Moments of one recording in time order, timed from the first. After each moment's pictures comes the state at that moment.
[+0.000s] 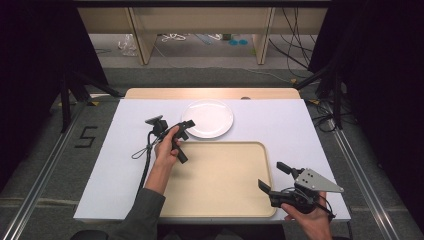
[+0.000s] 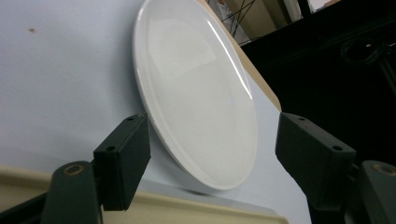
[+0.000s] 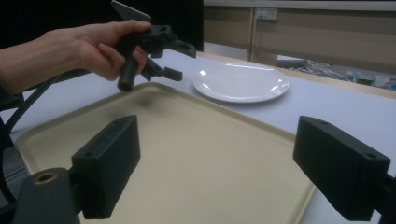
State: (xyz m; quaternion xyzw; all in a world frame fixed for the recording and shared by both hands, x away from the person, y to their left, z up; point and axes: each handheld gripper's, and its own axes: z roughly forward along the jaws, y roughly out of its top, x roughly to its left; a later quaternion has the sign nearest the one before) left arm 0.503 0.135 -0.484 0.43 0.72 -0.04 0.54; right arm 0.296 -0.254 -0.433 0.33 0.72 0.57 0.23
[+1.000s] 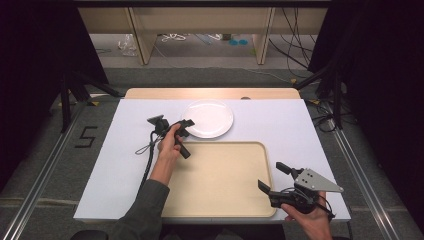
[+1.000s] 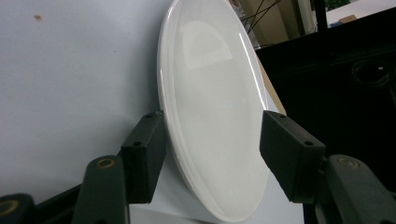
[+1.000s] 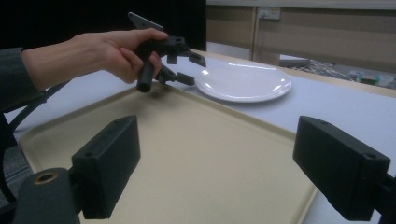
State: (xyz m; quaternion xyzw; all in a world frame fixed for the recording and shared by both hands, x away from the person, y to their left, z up) left arm 0.527 0.132 -0.498 0.39 0.76 -0.07 0.52; right arm 0.295 -0.254 -0.432 0.34 0.72 0.56 0.22
